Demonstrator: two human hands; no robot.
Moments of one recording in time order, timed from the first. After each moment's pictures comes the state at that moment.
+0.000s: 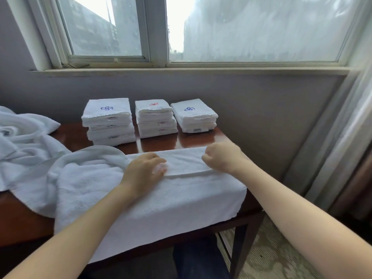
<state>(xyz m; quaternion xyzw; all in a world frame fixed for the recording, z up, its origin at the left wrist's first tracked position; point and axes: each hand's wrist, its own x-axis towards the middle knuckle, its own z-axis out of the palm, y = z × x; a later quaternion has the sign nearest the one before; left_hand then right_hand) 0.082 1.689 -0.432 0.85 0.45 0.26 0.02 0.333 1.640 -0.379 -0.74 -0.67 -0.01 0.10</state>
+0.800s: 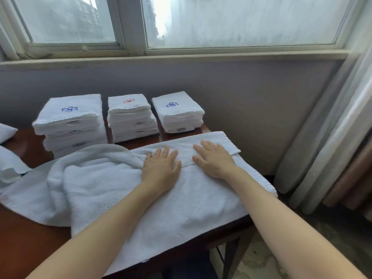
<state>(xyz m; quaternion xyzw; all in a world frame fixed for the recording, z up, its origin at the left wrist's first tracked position) 0.209 1.748 -0.451 0.84 0.53 0.09 0.03 0.405 1.715 -0.445 -0.71 -0.69 0.07 0.08</state>
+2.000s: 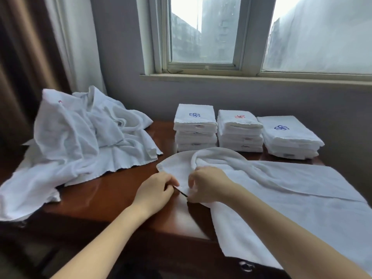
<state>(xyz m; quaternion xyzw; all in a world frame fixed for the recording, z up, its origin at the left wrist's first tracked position) -0.072 1.669 -0.426 0.71 0.64 0.27 0.11 0.110 1.708 -0.388 -0.46 -0.89 0.01 0.04</state>
